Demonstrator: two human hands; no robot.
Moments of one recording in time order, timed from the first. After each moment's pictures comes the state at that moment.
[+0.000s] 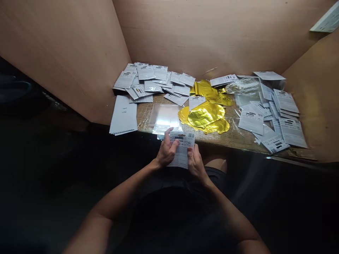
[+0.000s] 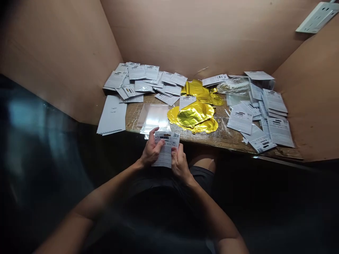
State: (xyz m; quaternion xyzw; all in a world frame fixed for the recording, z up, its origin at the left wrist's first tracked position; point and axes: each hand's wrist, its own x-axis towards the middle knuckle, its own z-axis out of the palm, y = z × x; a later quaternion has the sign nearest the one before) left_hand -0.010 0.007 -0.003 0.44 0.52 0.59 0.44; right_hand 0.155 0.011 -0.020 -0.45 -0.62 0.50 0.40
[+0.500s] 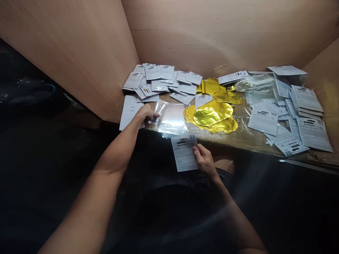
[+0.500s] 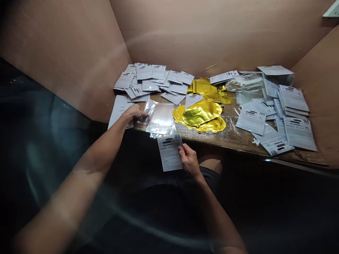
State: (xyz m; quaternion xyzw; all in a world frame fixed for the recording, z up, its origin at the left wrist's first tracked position) left_hand -0.212 0.169 0.031 0.43 0.78 0.33 0.32; right_hand 0.180 0.024 -0.024 -0.44 -0.65 0.50 0.37
